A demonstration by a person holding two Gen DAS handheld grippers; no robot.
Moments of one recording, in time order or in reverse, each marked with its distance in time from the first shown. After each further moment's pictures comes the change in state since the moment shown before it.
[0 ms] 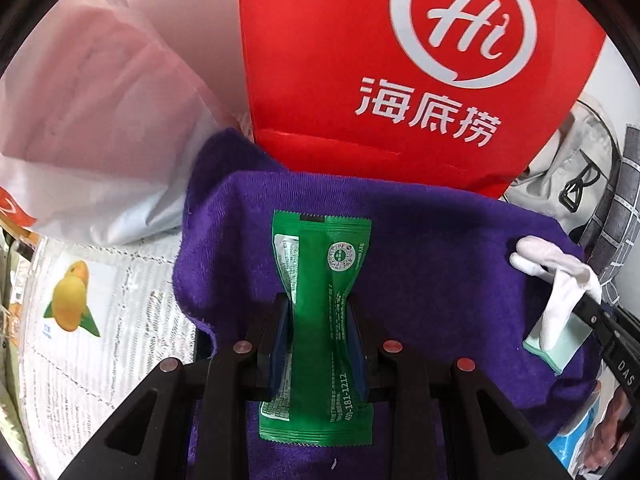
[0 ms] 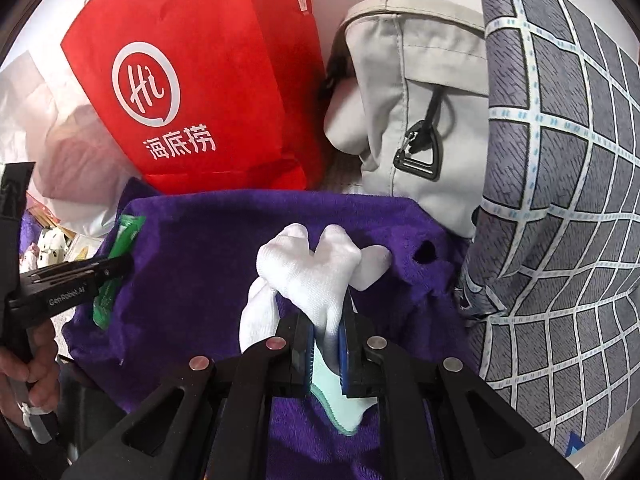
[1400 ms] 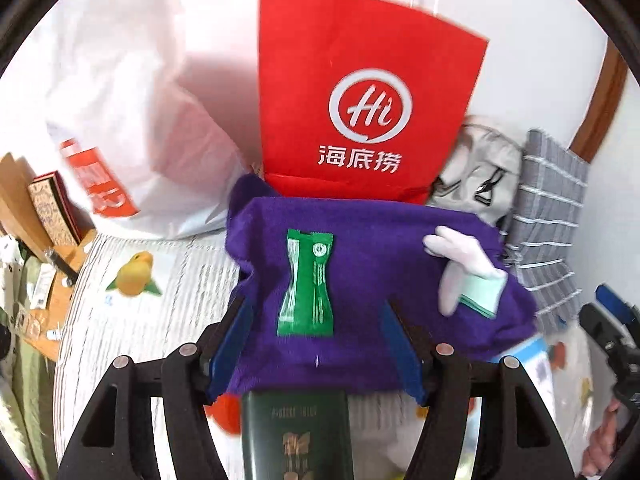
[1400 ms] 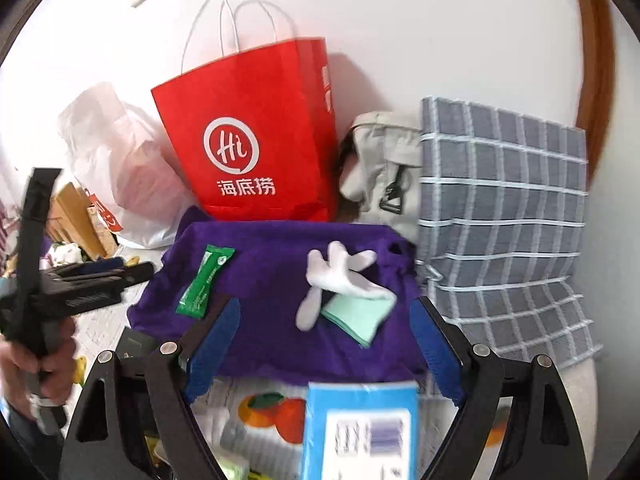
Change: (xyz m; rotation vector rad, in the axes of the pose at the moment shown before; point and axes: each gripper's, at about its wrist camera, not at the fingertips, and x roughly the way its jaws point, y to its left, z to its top) left arm -0.144 0.000 -0.063 0.046 -0.158 -0.046; right arm -0.155 0.025 -0.060 0.009 -0.197 -0.056
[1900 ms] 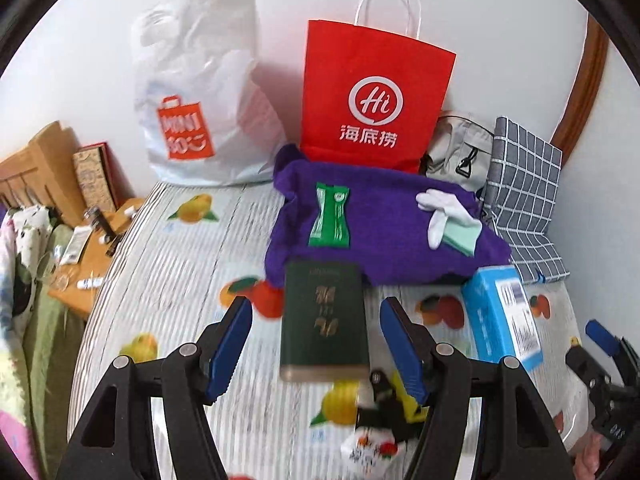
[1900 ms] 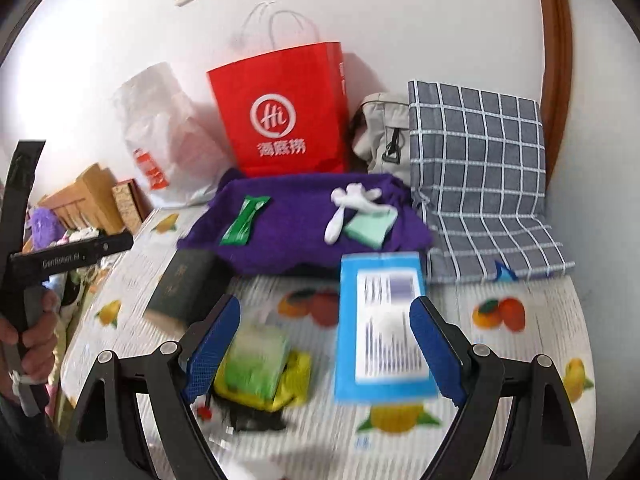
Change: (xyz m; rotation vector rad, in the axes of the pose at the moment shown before) left arm -0.098 0.016 -0.095 -0.042 -0.031 0.048; right arm -0.100 0.024 -0.104 0.002 0.019 0.059
